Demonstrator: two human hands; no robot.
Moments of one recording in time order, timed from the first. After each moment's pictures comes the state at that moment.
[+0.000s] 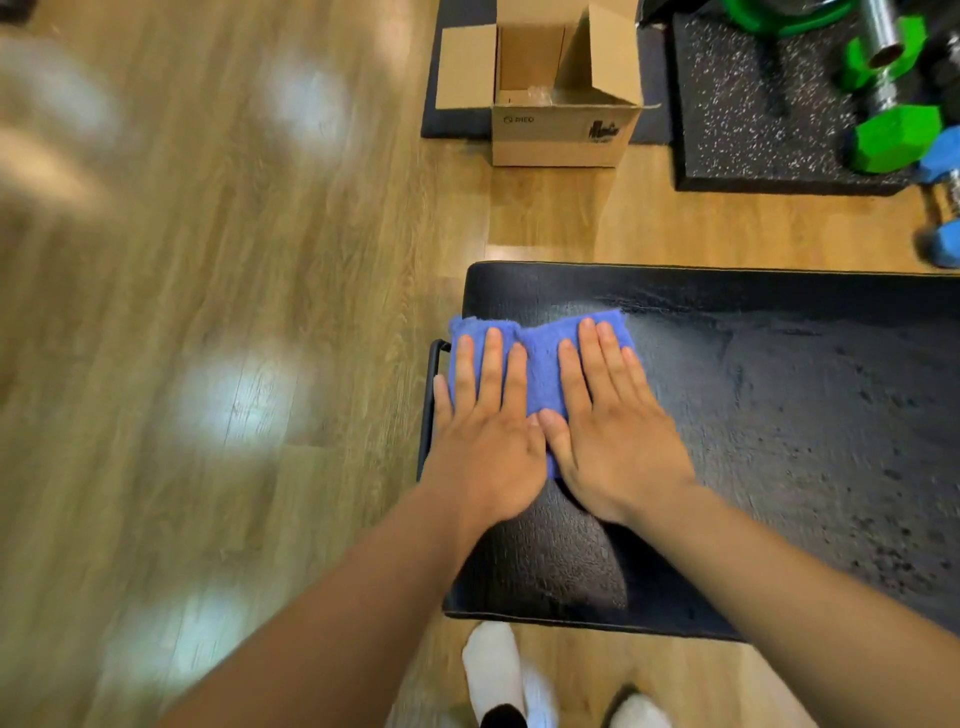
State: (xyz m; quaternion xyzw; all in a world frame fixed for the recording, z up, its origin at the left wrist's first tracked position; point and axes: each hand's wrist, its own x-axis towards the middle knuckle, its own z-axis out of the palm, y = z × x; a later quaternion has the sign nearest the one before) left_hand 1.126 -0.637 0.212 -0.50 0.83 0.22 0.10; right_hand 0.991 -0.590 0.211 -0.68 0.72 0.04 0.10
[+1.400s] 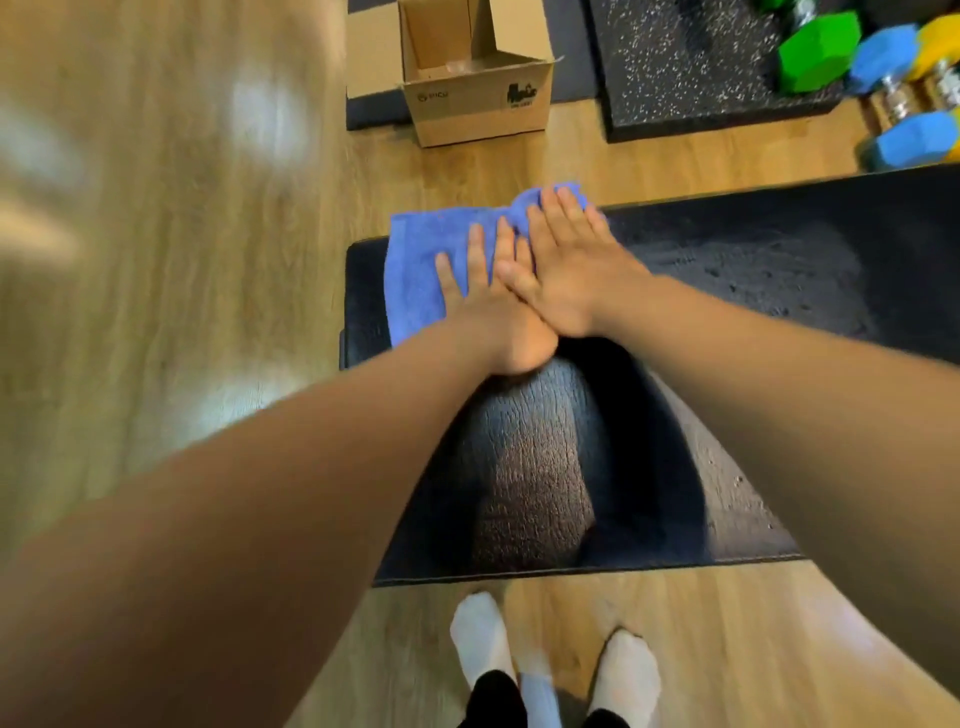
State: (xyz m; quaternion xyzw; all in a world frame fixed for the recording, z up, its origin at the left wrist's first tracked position) left_hand 0.985 -0.668 0.216 -0.46 0.86 0.15 0.19; right_hand 0.881 -0.643 0.228 -0.62 0.75 0.04 0.21
